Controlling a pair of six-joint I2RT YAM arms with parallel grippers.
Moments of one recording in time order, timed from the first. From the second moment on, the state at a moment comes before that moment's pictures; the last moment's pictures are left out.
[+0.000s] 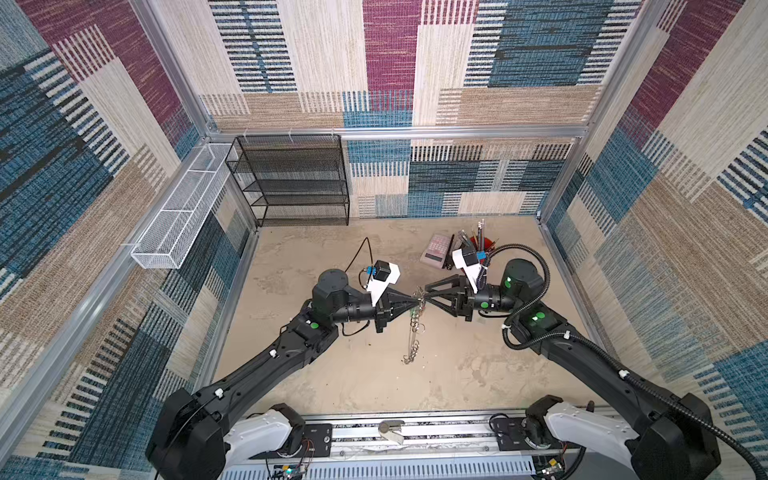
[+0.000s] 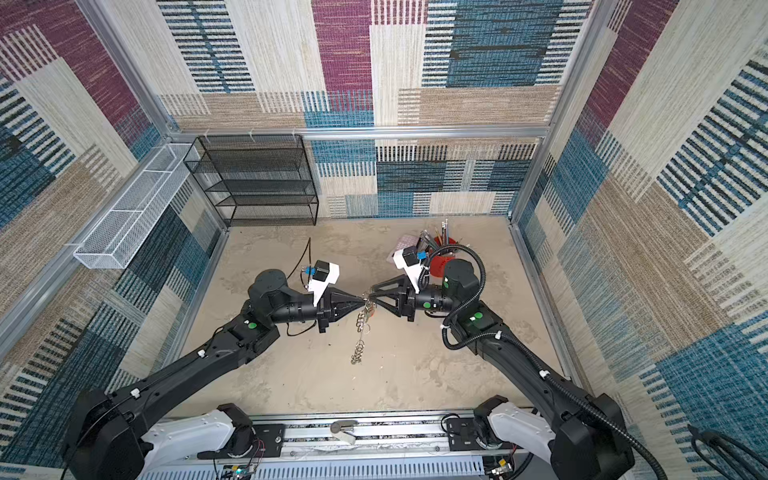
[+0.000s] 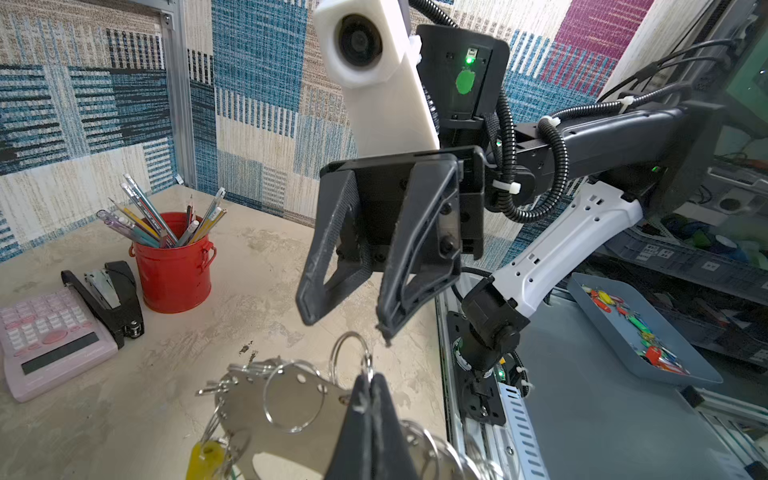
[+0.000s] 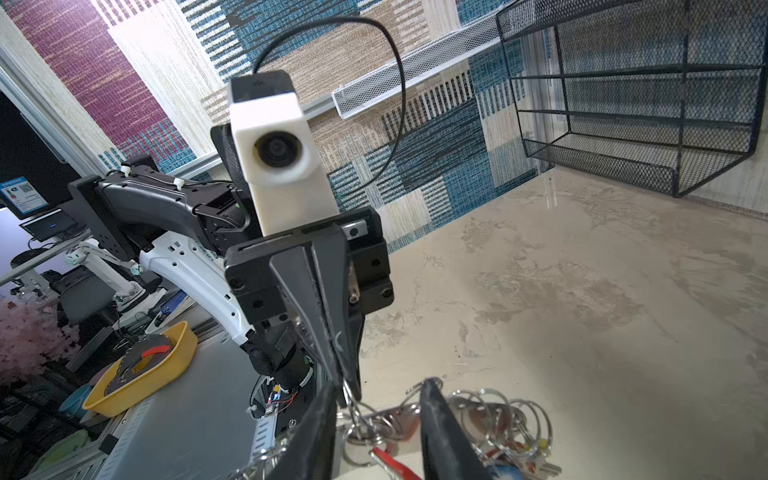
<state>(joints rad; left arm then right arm) -0.62 1.16 0.77 0.30 0.81 -0.16 0.47 1.10 0.77 0.25 -0.93 0.33</state>
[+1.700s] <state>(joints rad) -0.61 1.26 0.73 0.70 0.84 -0.51 0.48 1.05 0.62 0.27 -0.87 0.29</state>
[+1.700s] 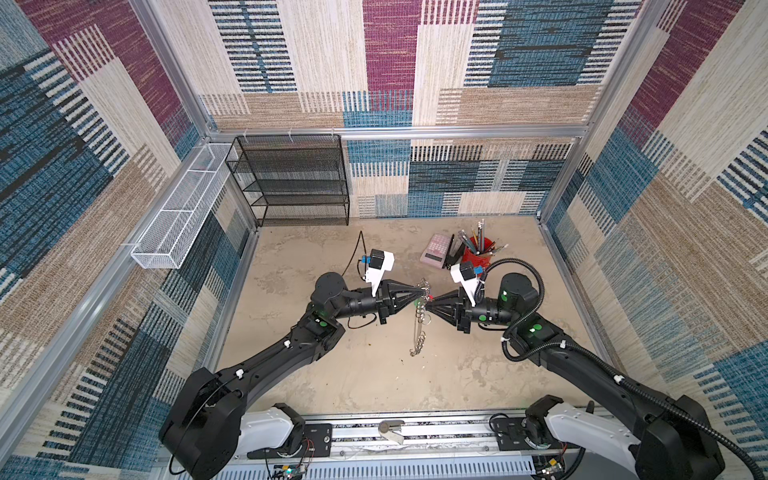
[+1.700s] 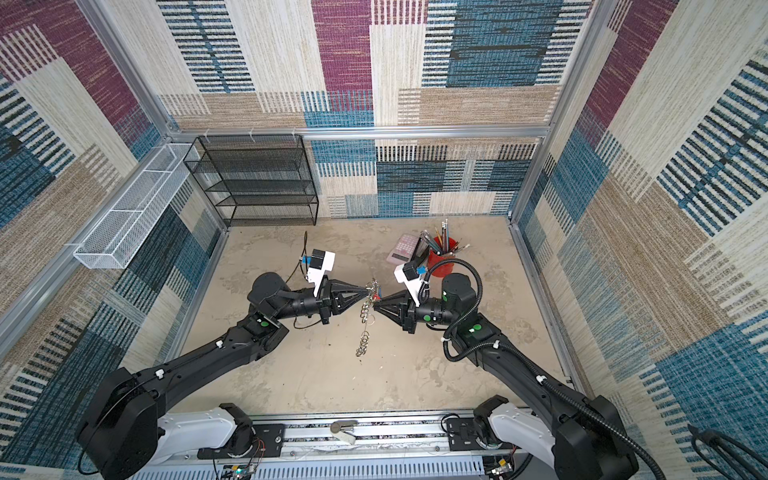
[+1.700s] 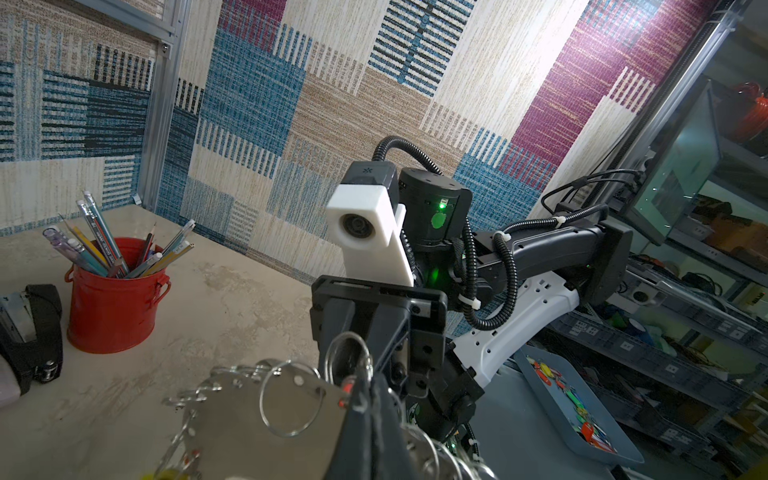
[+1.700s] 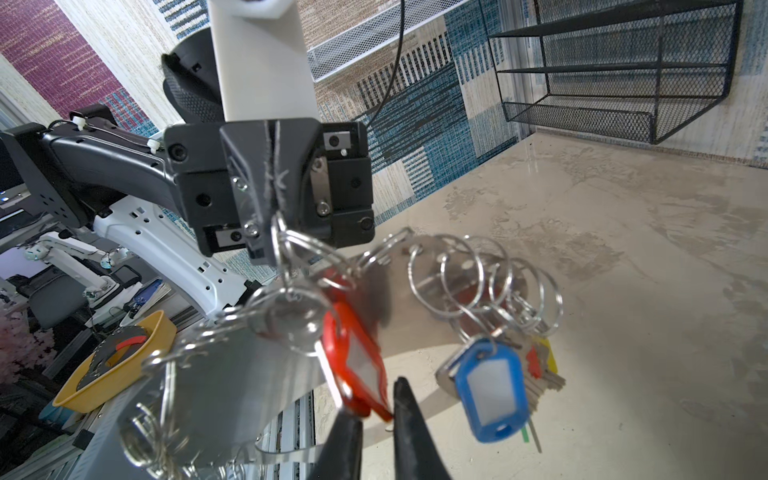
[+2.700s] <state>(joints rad) -0.57 1.23 0.74 0.53 0.82 -0.37 0.48 0.95 0.61 0.22 -0.84 0.30</state>
